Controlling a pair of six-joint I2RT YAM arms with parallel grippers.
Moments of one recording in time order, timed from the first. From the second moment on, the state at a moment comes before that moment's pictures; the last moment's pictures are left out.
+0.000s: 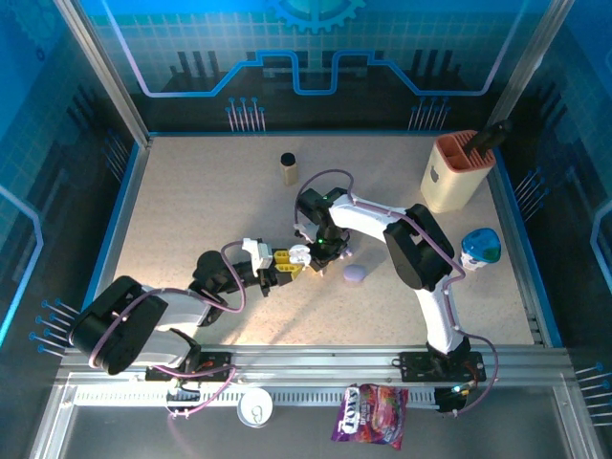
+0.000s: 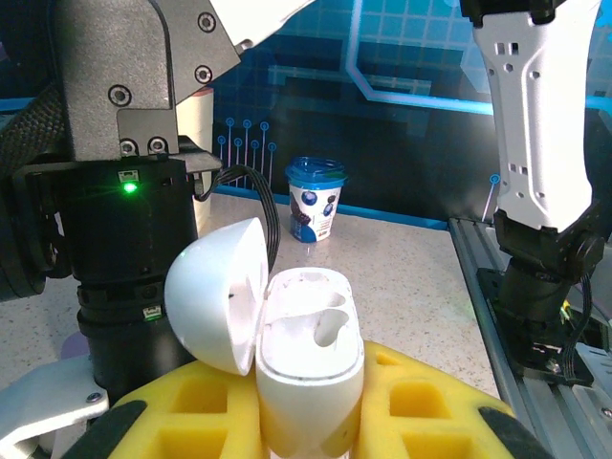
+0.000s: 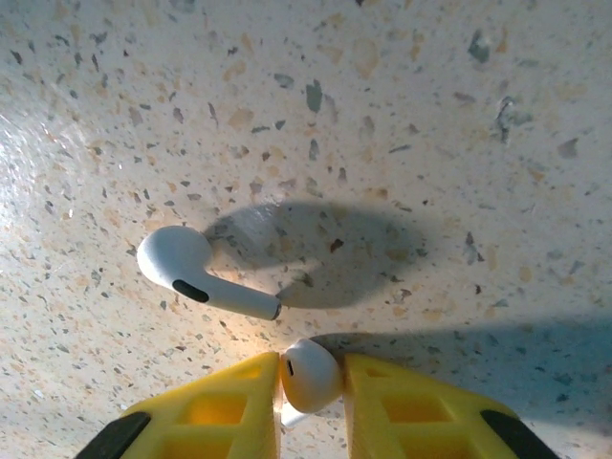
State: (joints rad) left arm -0.50 1.36 0.18 1.28 0.78 -0.14; right arm 0.70 2.13 1.57 -1.04 -0.24 0.02
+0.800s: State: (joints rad) left arm -0.50 1.45 0.18 1.28 0.63 -0.09; right arm 0.63 1.64 1.26 -0.72 -0.13 0.09
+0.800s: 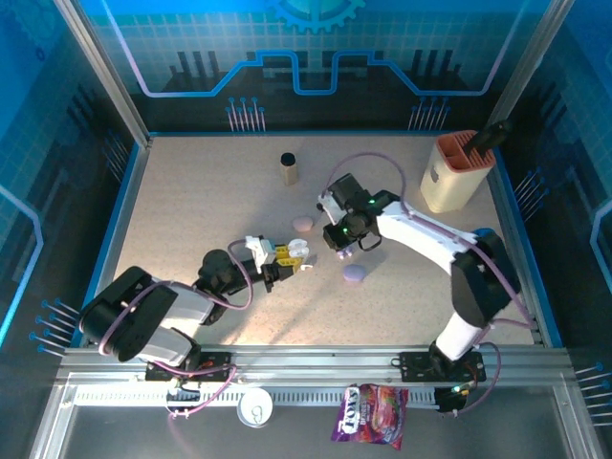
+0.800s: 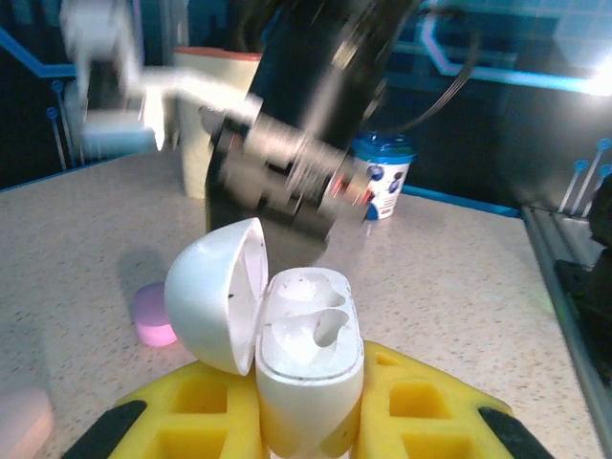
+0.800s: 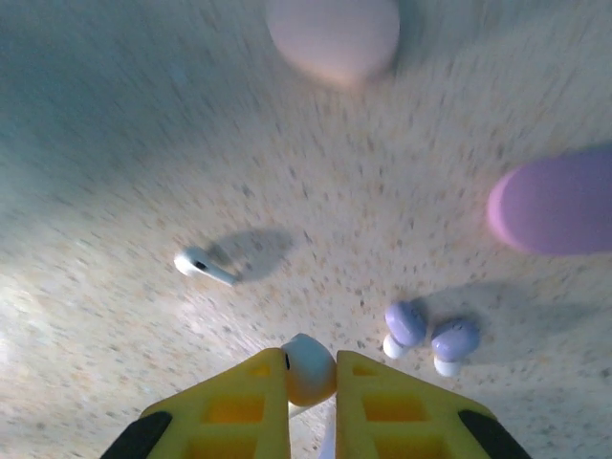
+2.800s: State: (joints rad) left arm -0.45 1.53 0.24 1.24 0.56 -0.22; right arm 0.80 1.52 1.13 -0.34 -0.18 -0.10
